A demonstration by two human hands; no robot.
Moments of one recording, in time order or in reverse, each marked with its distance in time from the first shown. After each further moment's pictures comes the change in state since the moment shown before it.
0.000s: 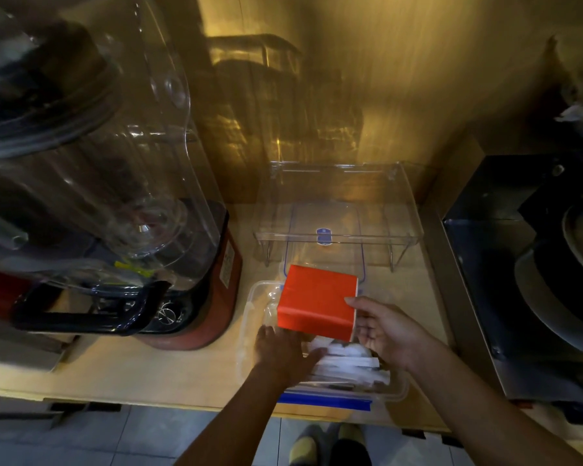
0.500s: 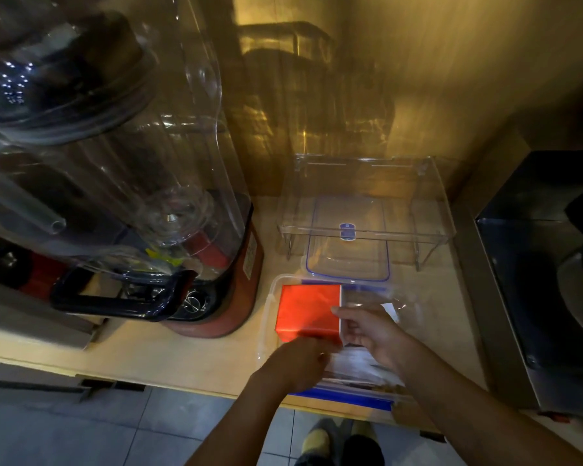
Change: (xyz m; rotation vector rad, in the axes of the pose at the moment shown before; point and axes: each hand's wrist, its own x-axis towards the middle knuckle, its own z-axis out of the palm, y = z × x) left_hand -0.026 -0.007 -0.018 -0.350 -0.151 0.249; right_hand 0.042 0.028 0.032 -0.140 0.038 0.025
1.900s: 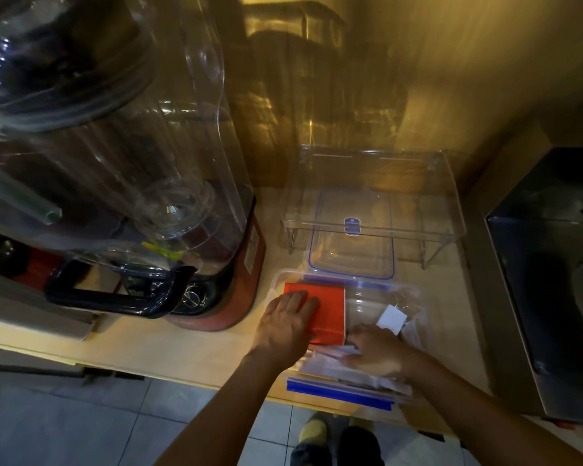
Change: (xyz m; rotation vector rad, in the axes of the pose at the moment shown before) left_hand 0.019 -0.033 -0.010 0.488 0.346 -0.029; right_hand 0.012 0.022 -0.022 -1.493 -0.278 -0.248
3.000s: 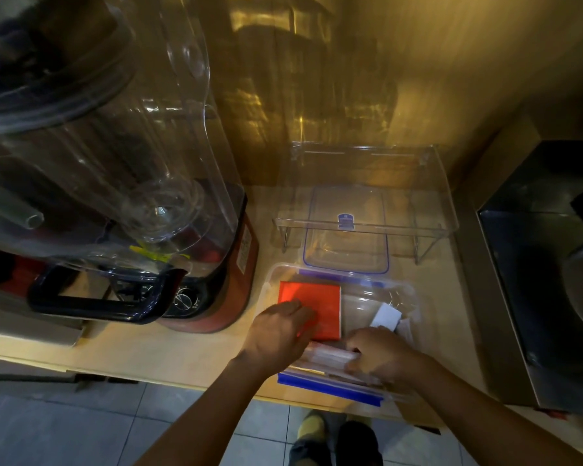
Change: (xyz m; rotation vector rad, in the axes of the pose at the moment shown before) left_hand -0.011 0.002 -0.017 -0.148 0.123 0.146; right_hand -0.010 0.000 0.002 0.022 0.044 0.033
